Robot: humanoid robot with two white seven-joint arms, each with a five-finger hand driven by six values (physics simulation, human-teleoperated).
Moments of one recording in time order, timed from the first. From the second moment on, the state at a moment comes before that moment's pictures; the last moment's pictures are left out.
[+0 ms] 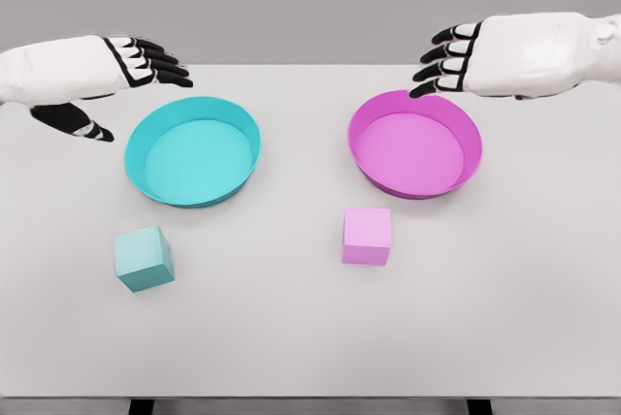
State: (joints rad) left arm -0.95 1.11 -0.92 -1.61 -0.06 -0.61 -0.40; right arm -1.21 -1.05 0.99 -1.76 0.33 -0.61 0.61
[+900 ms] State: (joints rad) left arm -0.90 1.26 -1.15 -1.76 0.03 -0.61 -0.52; right arm -1.26 -0.84 1.30 -1.76 0.33 -0.61 0.61
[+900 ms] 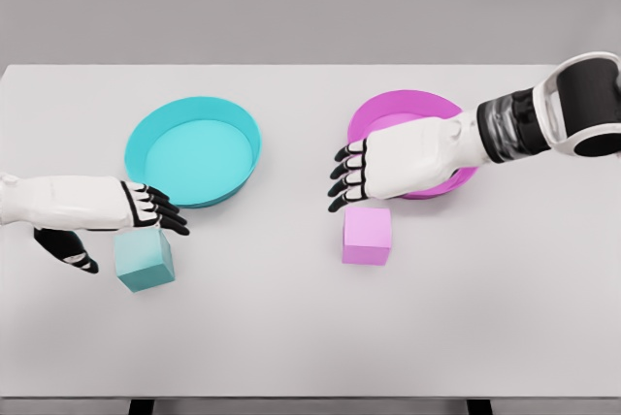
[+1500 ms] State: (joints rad) left arm -0.85 1.22 -1.14 -1.76 -0.07 -0.61 -0.52; right arm -1.26 -0.81 1.36 -1.76 0.33 -0.61 0.61
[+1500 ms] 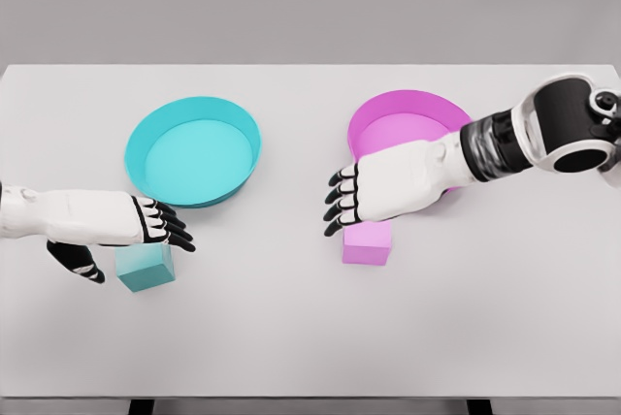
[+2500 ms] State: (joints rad) left arm -0.81 1.15 -1.10 -1.75 -0.28 -0.61 -0.52; right arm -1.26 -0.78 1.40 -1.75 0.37 -0.61 0.61
